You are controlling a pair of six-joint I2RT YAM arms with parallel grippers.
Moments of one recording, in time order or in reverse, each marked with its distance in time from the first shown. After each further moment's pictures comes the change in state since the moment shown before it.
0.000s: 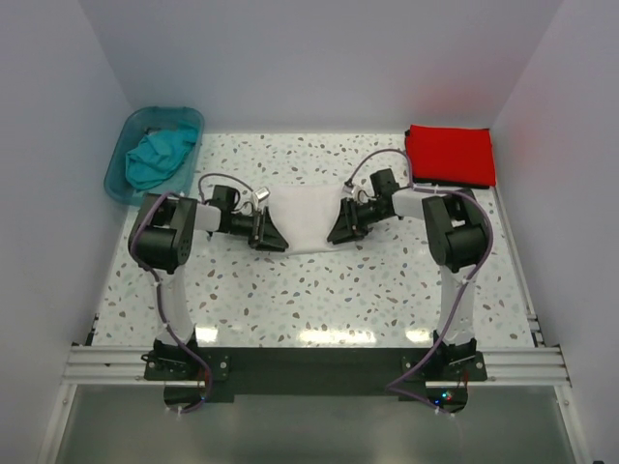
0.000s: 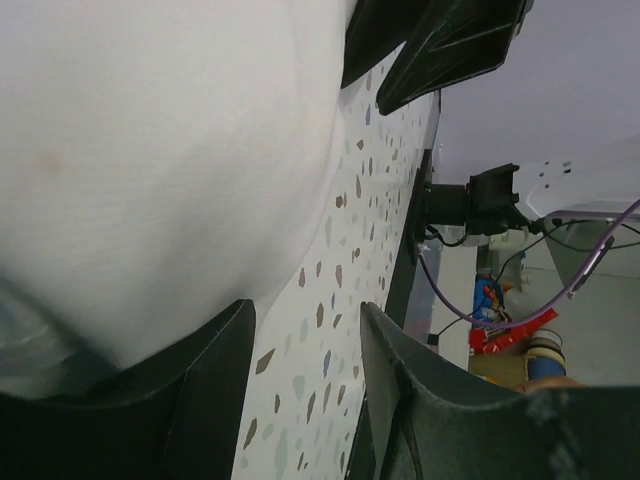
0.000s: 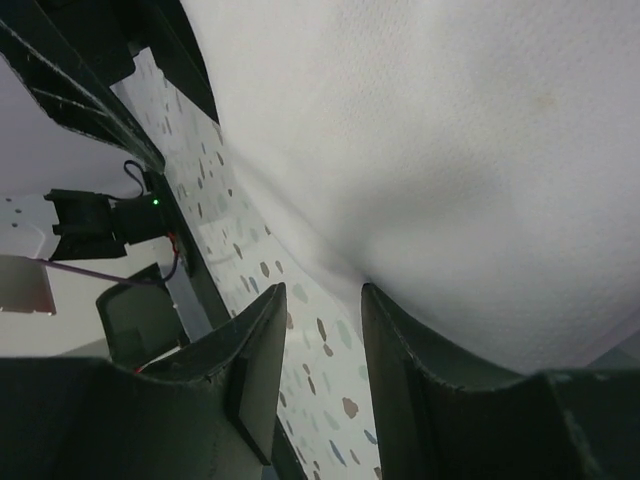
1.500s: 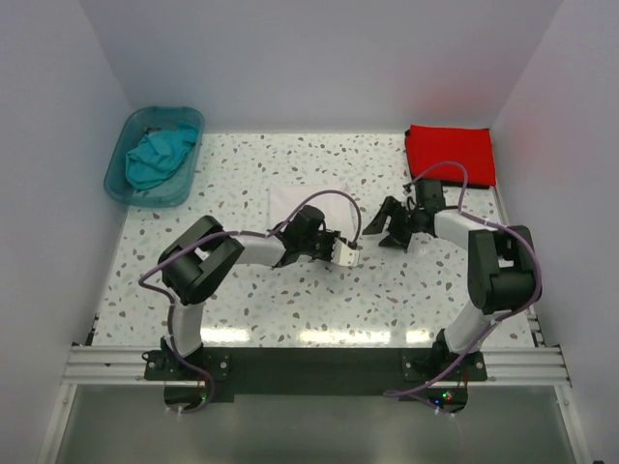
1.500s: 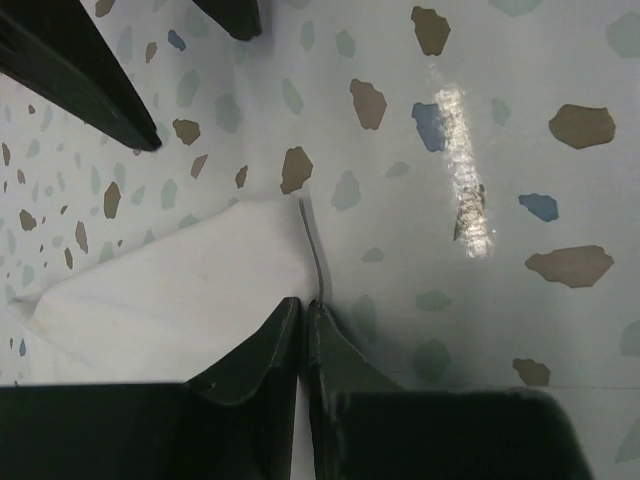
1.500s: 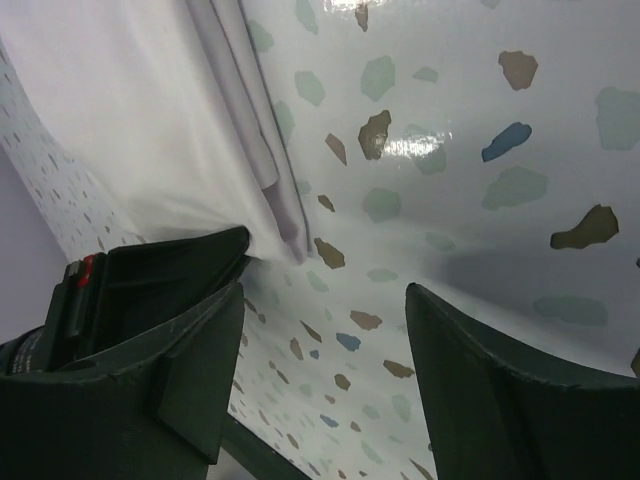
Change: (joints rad) left arm -0.621 -0.127 -0.035 0.336 -0.819 1.286; right arm -0.177 -0.454 -0.368 0.060 0.432 0.296
